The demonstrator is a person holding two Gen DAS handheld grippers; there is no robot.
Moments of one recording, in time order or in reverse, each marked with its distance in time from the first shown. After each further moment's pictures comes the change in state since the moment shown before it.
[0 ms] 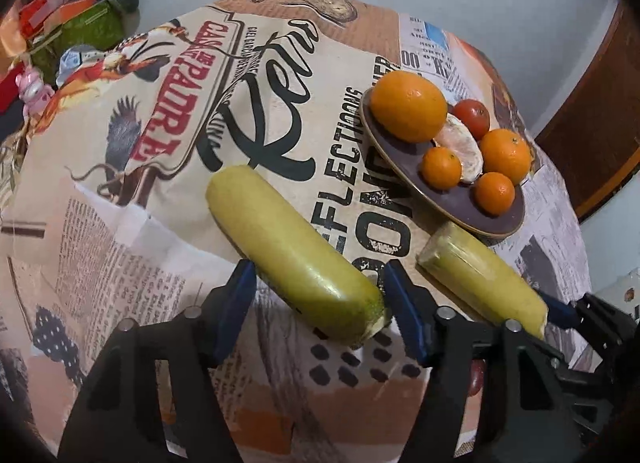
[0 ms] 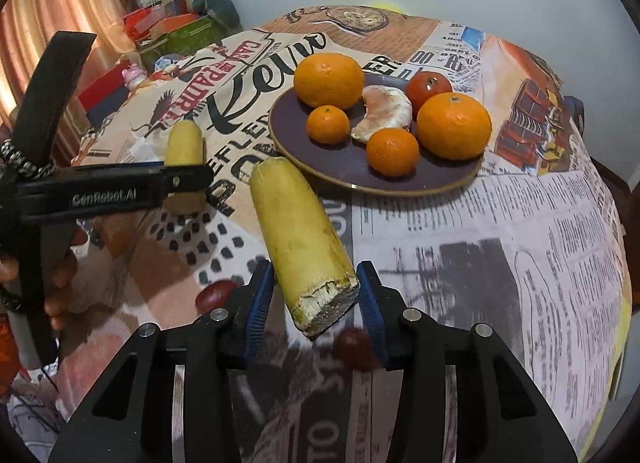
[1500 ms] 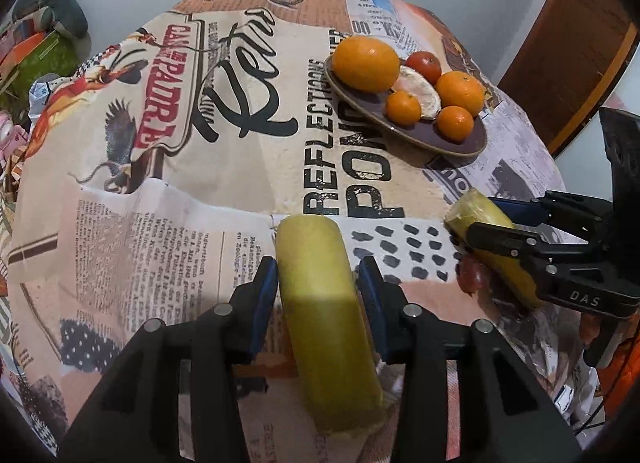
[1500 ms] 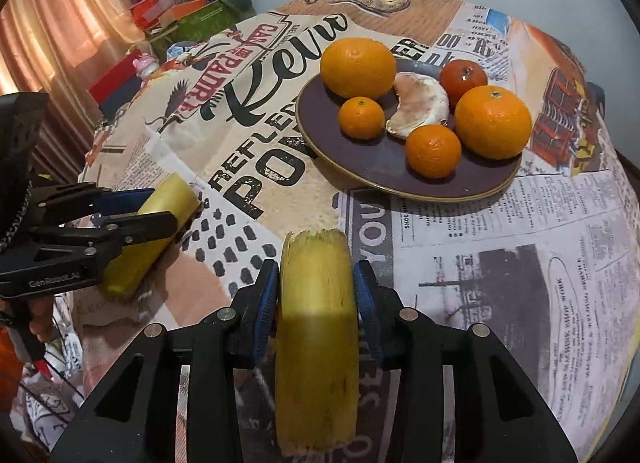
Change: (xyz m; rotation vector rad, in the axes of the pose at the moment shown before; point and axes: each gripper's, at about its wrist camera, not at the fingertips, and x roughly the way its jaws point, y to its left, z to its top) left arm -0.024 0.006 -0.024 0.218 0.084 -0.066; right arm 0.018 0.010 0.015 0.014 0.085 0.083
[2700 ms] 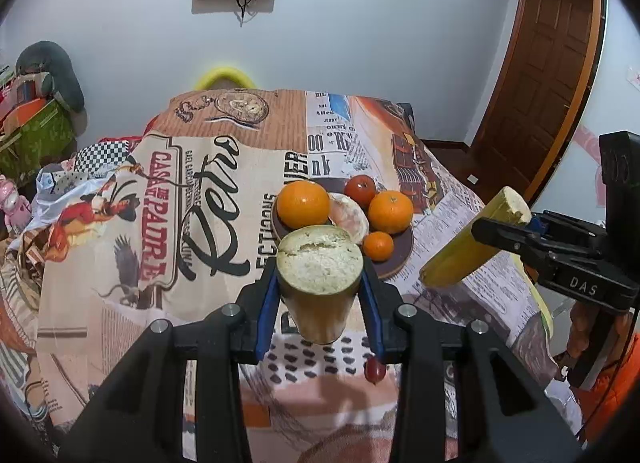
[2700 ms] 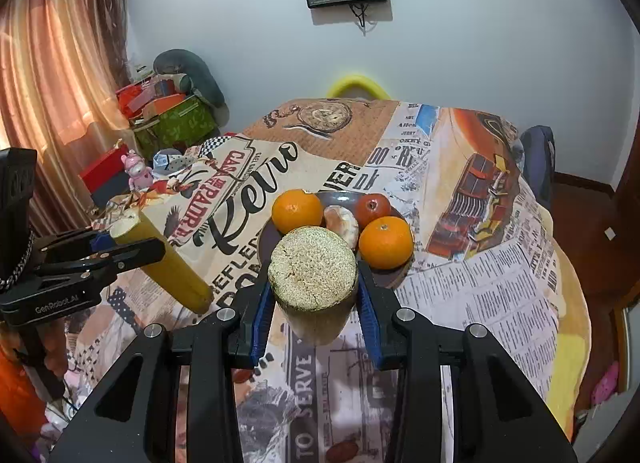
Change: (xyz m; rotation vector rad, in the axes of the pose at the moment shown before) left arm -0.090 -0.054 0.050 0.066 -0.309 -0.036; right arm -0.112 -0.025 0.026 0.071 -0.331 -0.104
